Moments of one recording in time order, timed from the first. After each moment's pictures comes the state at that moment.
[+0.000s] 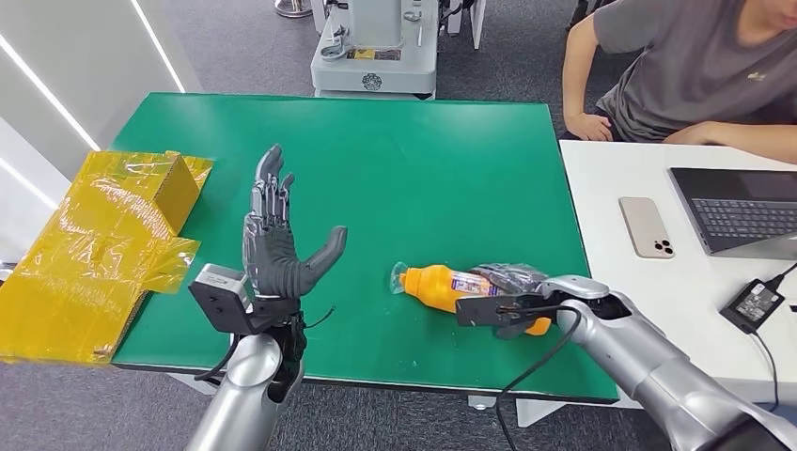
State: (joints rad) left arm -0.27 -0.24 -0.38 -1.35 -0.03 0.23 -0.56; right arm -0.75 -0.37 0.93 -0.79 0.53 0.45 -0.11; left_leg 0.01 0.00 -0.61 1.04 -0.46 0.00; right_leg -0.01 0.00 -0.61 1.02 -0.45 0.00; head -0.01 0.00
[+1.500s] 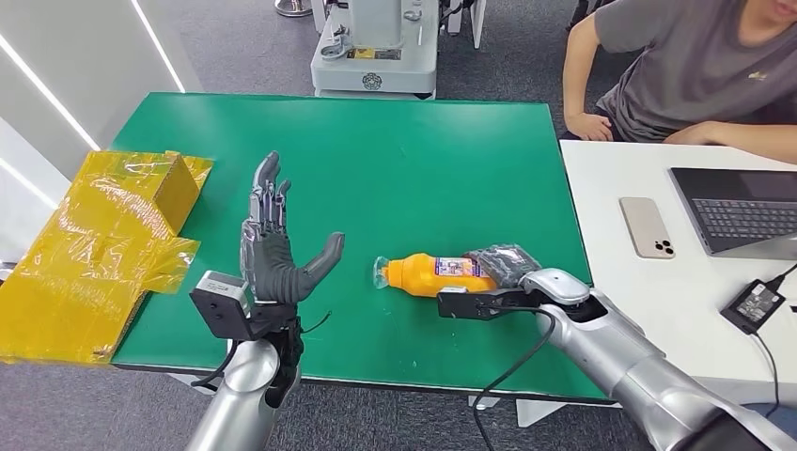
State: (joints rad) left arm -0.25 -0.22 -0.38 -1.36 -0.05 0.24 -0.57; right arm -0.76 -0.29 0.95 -0.76 0.66 0.21 -0.06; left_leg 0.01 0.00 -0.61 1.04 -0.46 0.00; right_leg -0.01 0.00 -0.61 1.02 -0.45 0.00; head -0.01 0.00
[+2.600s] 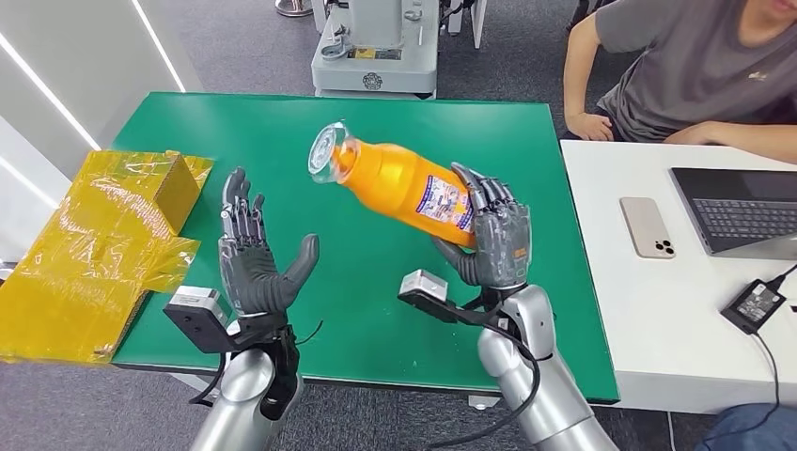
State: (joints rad) left arm -0.20 -0.22 -0.38 -1.37 0.07 0.35 -0.64; right arm -0.43 0.09 0.39 -1.06 0.95 -0.68 -0.38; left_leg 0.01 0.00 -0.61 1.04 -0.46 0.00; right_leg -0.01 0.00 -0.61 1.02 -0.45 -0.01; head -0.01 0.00
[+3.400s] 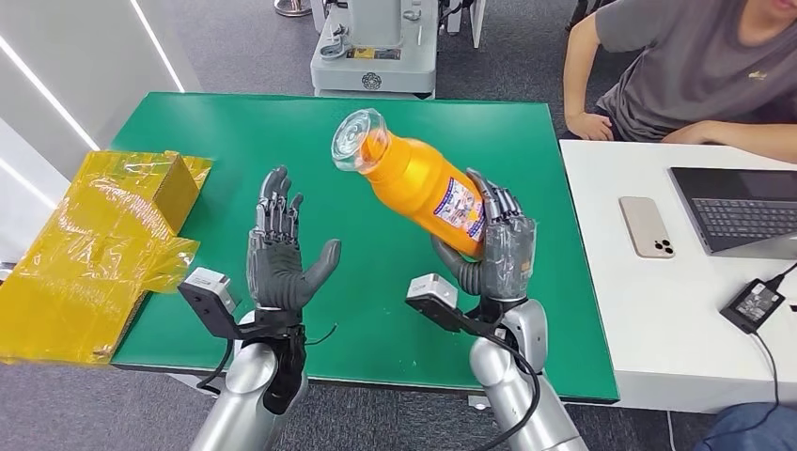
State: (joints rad) left arm -0.23 -0.22 -0.38 -1.32 0.15 0.12 -0.57; right arm -0.36 0.18 0.31 -1.09 0.89 -0.68 -0.49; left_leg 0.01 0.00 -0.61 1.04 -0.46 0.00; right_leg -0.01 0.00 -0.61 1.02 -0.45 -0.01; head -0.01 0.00
